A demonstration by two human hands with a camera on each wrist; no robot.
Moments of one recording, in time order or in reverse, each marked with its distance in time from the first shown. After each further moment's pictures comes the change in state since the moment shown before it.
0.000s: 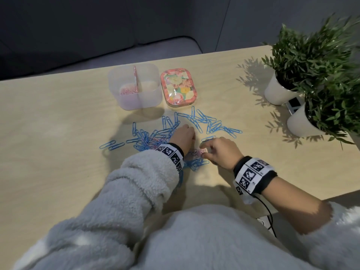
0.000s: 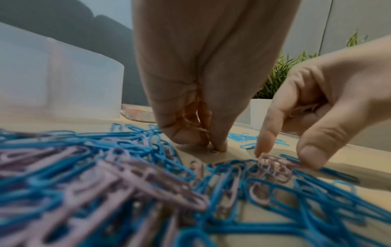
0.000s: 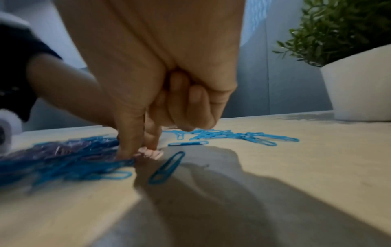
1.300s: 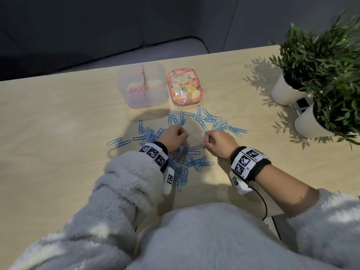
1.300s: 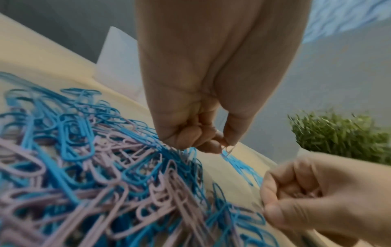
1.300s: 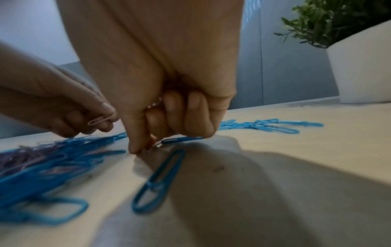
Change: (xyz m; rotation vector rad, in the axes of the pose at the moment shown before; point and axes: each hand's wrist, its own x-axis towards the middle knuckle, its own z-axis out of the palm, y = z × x) left_hand -0.028 -0.031 -0.024 -0.506 0.053 -0.157; right_hand 0.034 0.001 0.009 0.175 0.030 0.053
